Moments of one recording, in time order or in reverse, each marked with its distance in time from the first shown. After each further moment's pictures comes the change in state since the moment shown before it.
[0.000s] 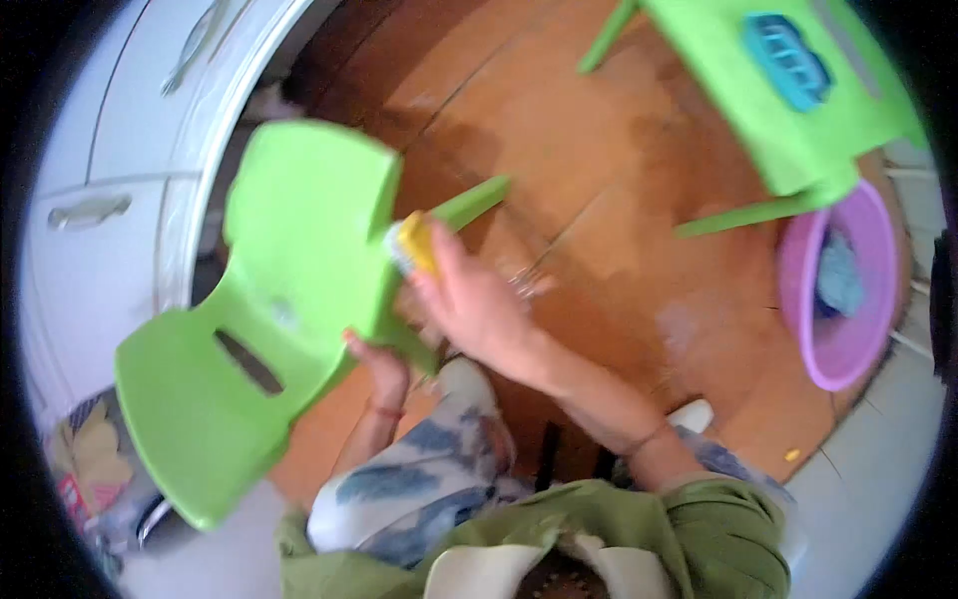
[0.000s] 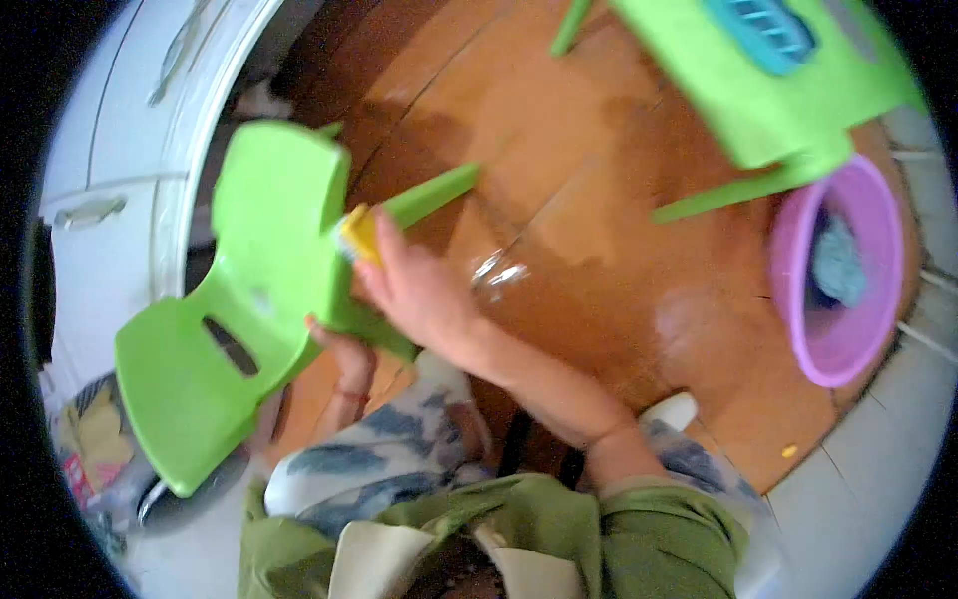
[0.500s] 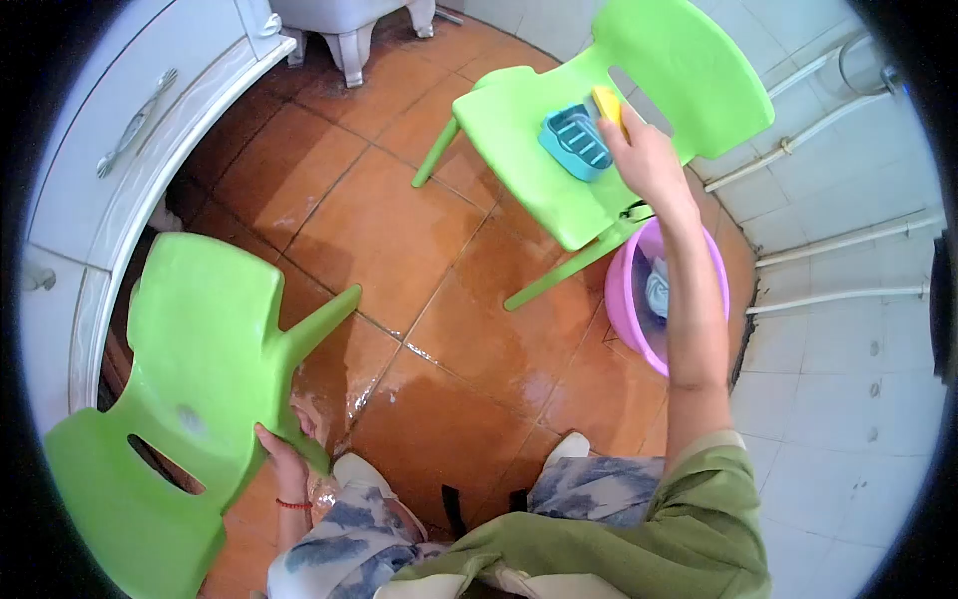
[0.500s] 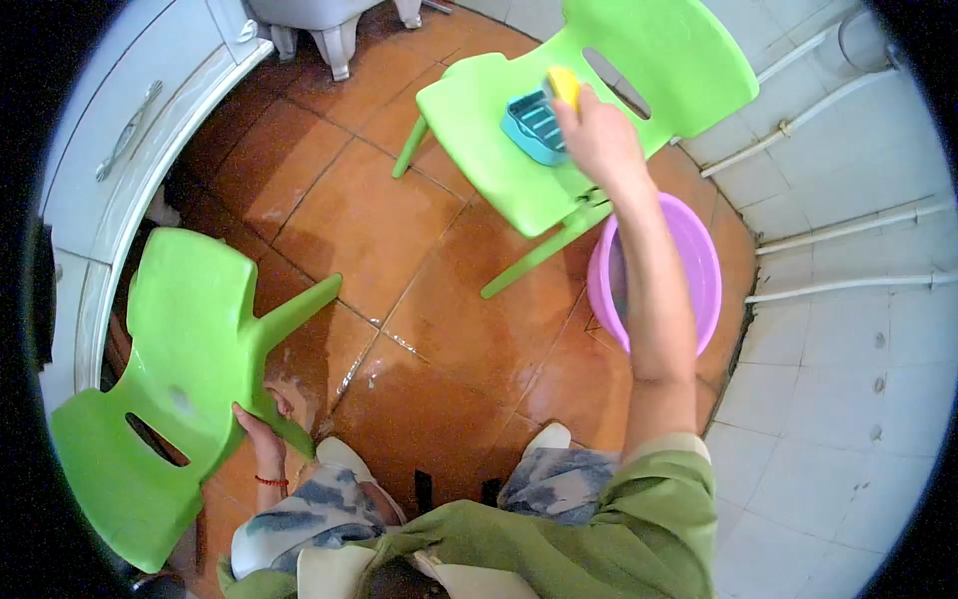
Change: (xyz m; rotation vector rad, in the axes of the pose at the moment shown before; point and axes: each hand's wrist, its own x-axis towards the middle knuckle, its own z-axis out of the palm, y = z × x) left_hand -0.006 0.009 0.001 0.043 -0.644 0.061; right_hand 0.055 -0.045 -0.360 -1.012 0.424 0.286
